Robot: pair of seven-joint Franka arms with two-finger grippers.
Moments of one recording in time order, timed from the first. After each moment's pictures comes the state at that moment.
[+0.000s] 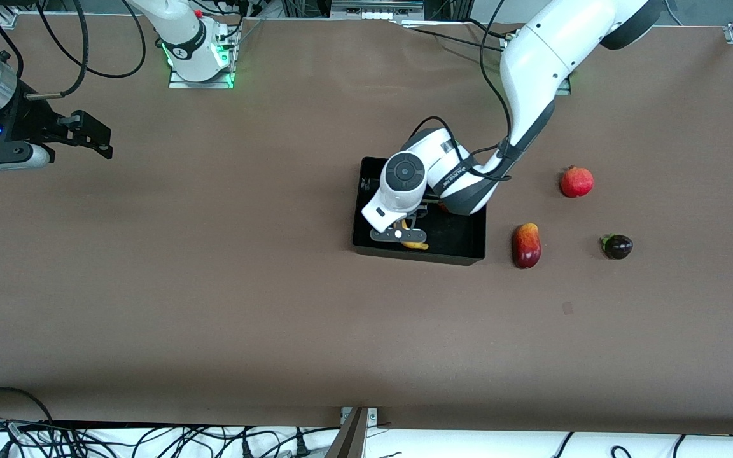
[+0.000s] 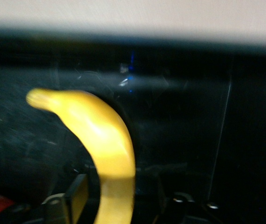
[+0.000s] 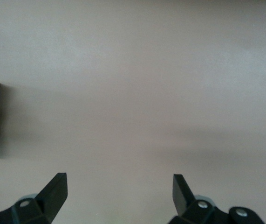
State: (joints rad) left arm -0.27 0.78 -0.50 -1.54 0.32 2.13 -0.85; right arm 0.19 0.04 -0.06 -1.53 0.00 1.55 0.04
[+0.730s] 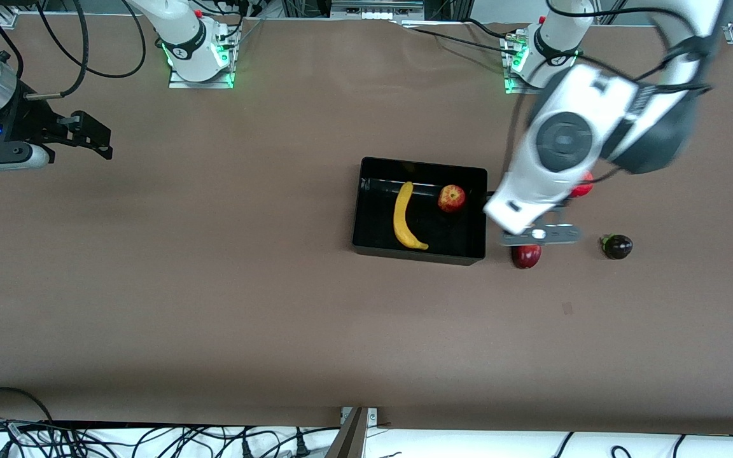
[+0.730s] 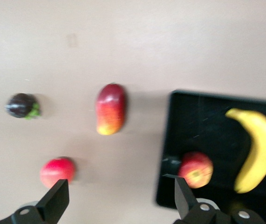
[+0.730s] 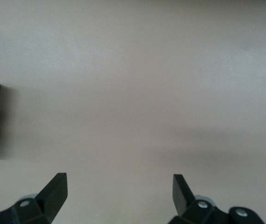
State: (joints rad) left arm 0.05 0.38 -0.49 -1.49 0.27 1.60 -0.46; right arm 0.19 0.04 -0.06 -1.53 0.00 1.56 0.04
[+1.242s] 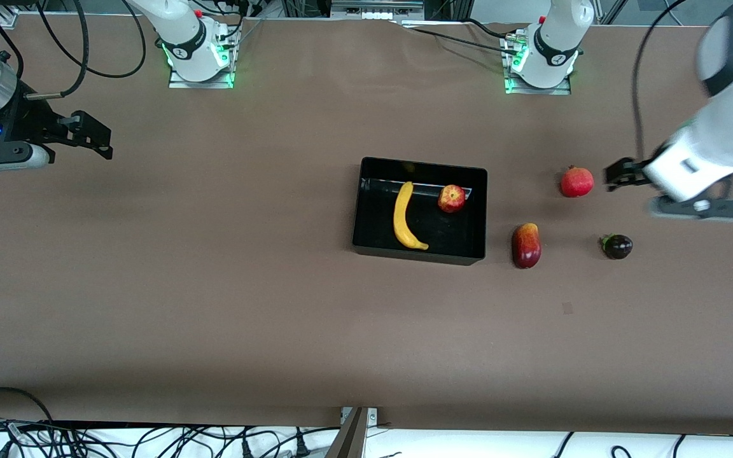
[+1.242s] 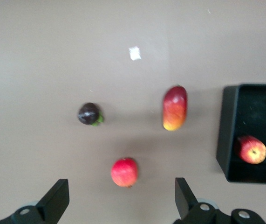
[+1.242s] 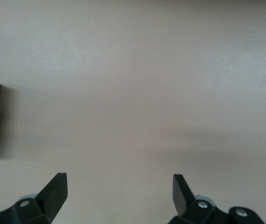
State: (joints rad) left arm -0.02 0.07 -0.03 -1.66 0.08 1.68 -0.01; right arm 0.19 0.04 -0.06 -1.53 0.00 1.56 0.04
